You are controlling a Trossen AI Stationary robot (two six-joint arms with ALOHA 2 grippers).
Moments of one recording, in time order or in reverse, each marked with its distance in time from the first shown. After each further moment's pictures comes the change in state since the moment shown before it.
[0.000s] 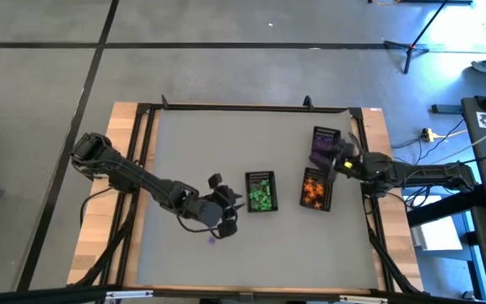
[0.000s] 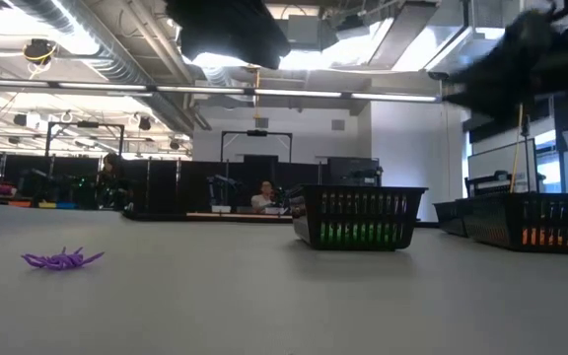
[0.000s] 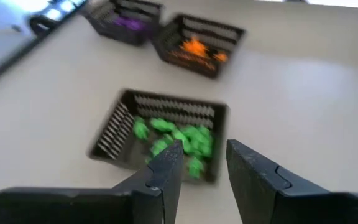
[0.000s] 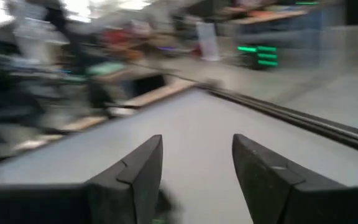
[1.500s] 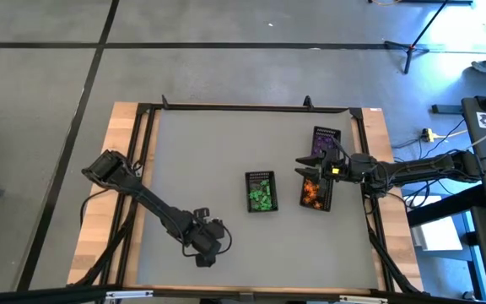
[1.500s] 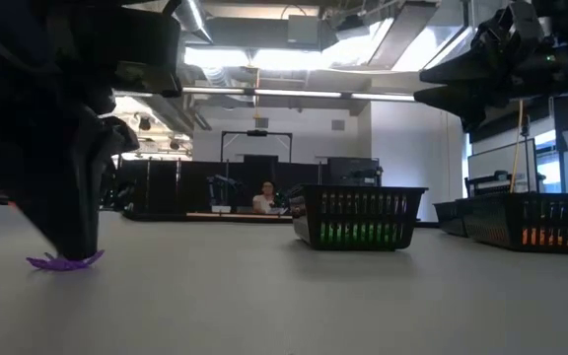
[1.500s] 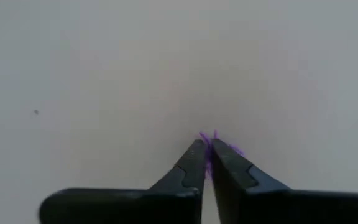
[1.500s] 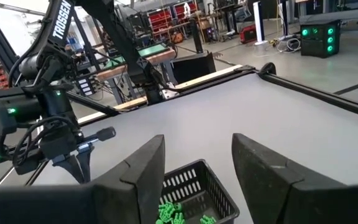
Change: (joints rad) left arm -0.157 0.282 0.003 -0.341 0.419 -0.331; right arm 0.001 0.396 0.000 0.410 -0.231 -0.003
